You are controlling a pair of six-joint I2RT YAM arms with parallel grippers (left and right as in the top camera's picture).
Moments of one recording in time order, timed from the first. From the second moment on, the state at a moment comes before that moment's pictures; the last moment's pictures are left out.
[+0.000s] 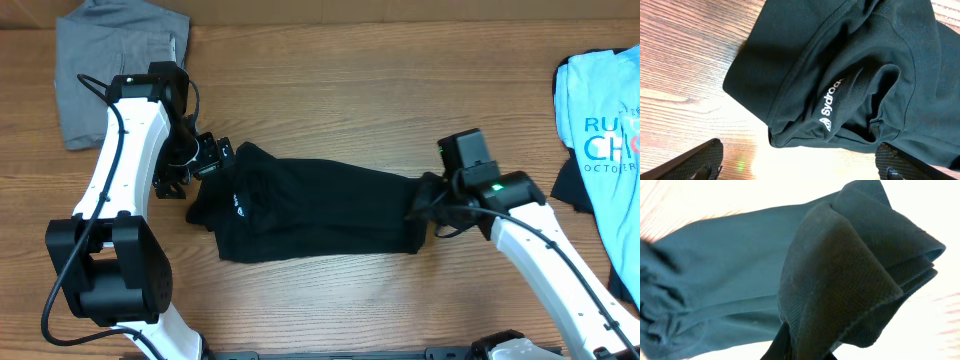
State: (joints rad) left arm 0.03 1.88 1.59 -1.39 0.13 -0.36; right arm 0.31 1.35 0.98 -0.85 -0.14 0.70
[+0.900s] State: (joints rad) left arm 0.03 1.88 1.59 -1.39 0.13 -0.36; right arm 0.64 1.58 0.98 -0.66 -0.21 0.73
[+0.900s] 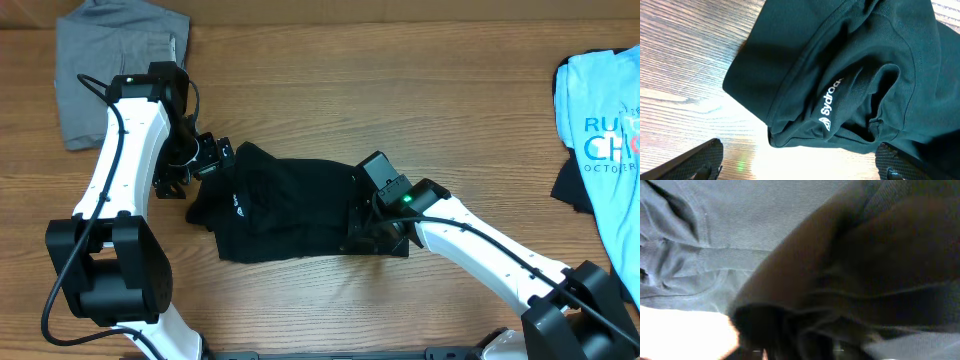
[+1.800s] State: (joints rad) left arm 0.03 1.88 1.59 -1.41 0.13 -0.36; right arm 0.47 1.68 1.21 -0.89 -0.21 0.65
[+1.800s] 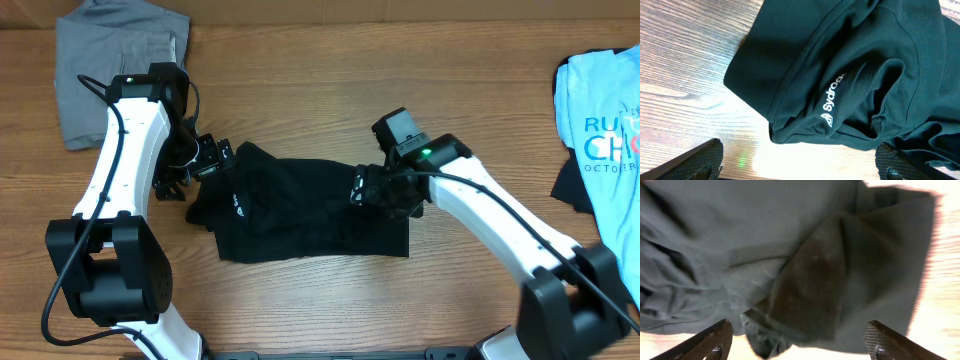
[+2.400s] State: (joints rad) left arm 0.03 1.88 1.59 -1.41 0.13 -0.36; right arm 0.47 1.77 1.20 -0.77 -0.33 0.68
